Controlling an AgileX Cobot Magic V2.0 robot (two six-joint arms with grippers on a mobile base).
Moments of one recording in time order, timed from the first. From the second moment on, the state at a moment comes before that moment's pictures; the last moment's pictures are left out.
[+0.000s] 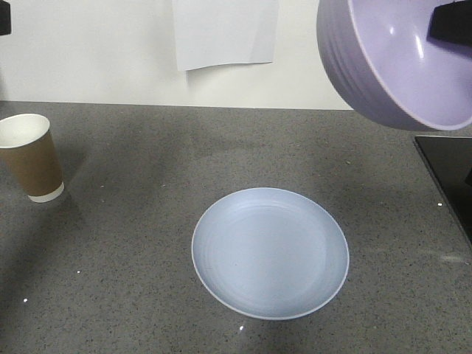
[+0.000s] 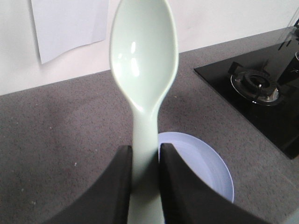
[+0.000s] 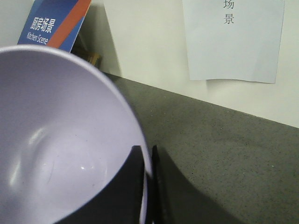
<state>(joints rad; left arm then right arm) -0.06 1.10 -1.57 -0.61 1.13 0.29 -0.21 1.07 -1.33 1.03 1.09 -0.72</state>
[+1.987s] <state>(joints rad) -0.06 1.10 -1.57 -0.62 0.98 0.29 0.21 1.78 -1.33 0.57 0.94 -0.78</state>
